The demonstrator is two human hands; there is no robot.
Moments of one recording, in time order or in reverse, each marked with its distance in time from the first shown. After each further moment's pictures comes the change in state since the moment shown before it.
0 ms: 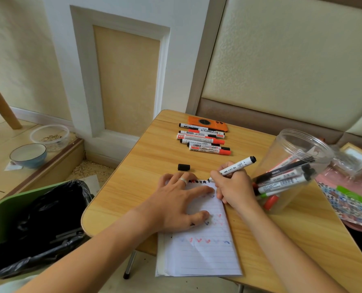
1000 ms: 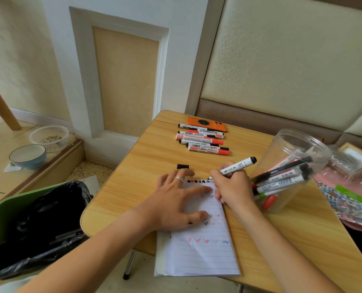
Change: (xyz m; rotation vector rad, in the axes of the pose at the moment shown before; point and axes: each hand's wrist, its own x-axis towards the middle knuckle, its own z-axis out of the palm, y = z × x) left_hand 0.000 -0.002 -0.001 -0.049 0.008 -0.009; right_hand -0.006 -0.005 0.002 0.013 0.057 0.024
